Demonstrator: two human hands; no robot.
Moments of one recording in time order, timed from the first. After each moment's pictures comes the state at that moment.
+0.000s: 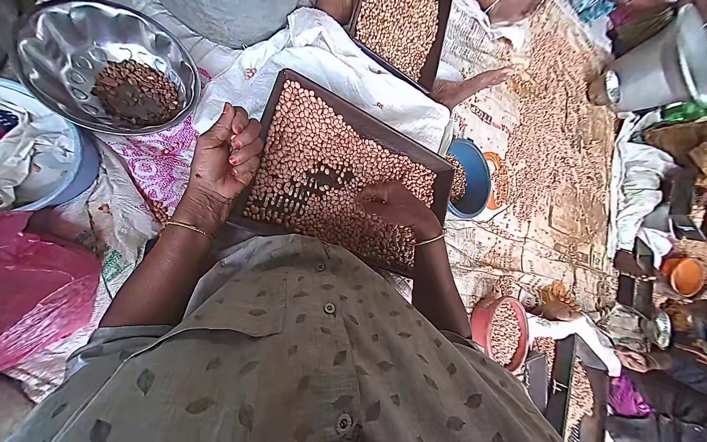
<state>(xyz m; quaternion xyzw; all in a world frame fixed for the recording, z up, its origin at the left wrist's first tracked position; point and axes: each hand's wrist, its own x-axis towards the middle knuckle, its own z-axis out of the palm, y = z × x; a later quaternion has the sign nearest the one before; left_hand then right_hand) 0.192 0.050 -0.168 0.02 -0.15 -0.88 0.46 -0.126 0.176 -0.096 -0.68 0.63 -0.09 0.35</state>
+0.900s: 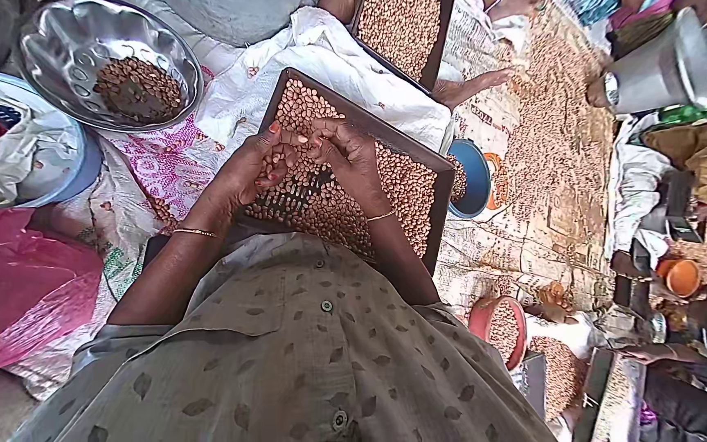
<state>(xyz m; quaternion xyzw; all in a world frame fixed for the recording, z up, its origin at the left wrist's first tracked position) 0.178 0.062 -0.153 0.26 -0.41 -0.82 0.30 -0.024 0.105 -0.114 -0.66 0.51 -0.46 0.30</state>
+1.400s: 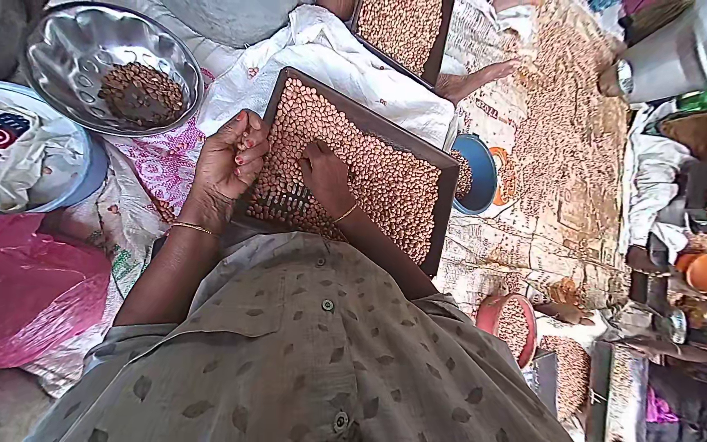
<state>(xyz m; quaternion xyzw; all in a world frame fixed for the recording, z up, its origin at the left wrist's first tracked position) 0.196 0.051 -0.166 0.06 -0.20 -0.88 0.43 0.002 0.101 -0.175 -0.68 0.72 -0.11 0.06</state>
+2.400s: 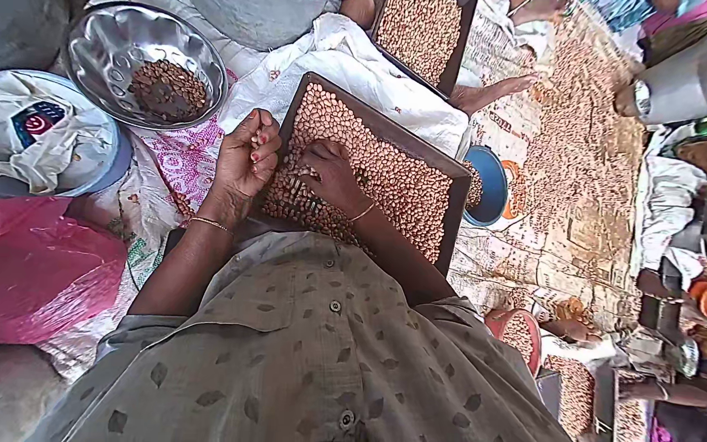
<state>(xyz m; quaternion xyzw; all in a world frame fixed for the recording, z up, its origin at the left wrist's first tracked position) 0.196 0.056 -0.166 0.07 -0.14 -0.86 0.48 -0.012 0.093 -0.181 -0.83 0.54 -0.14 0.09</state>
